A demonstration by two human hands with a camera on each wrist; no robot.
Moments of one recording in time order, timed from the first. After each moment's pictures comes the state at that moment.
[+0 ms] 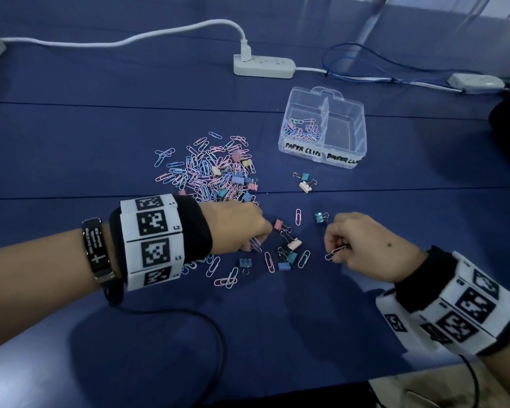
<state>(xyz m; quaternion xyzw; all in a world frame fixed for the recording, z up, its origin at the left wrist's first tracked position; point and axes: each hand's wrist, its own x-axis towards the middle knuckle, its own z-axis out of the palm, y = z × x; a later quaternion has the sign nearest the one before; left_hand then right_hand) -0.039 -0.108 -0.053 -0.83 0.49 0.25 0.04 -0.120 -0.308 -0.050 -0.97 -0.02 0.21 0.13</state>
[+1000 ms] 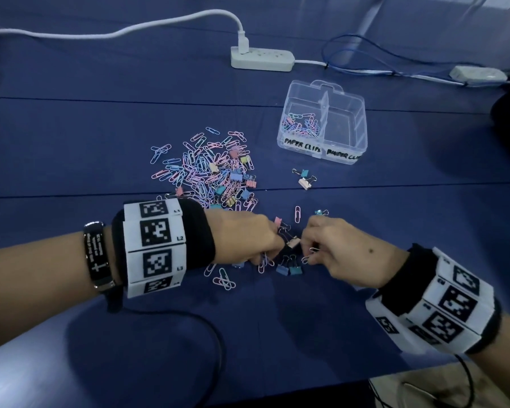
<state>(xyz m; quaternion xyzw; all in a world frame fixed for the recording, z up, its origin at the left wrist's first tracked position) -0.047 -0.115 -0.057 -0.78 0.57 0.27 0.04 -0.117 -0.287 -0.056 -0.95 -0.09 0.24 0.16</state>
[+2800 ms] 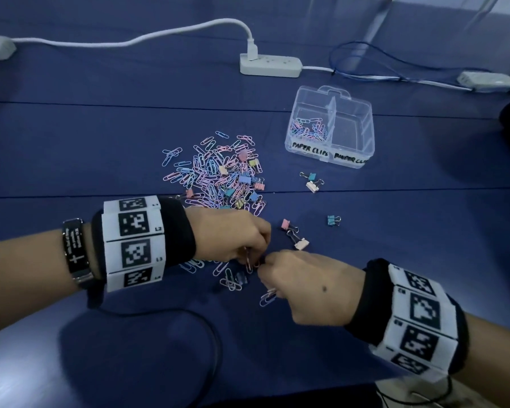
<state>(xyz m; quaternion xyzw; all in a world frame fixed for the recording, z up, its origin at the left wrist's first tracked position) -0.042 -0.087 -0.052 -0.79 0.55 0.27 -0.04 -0.132 -0.219 -0.039 -0.92 -0.26 0.29 0.04</state>
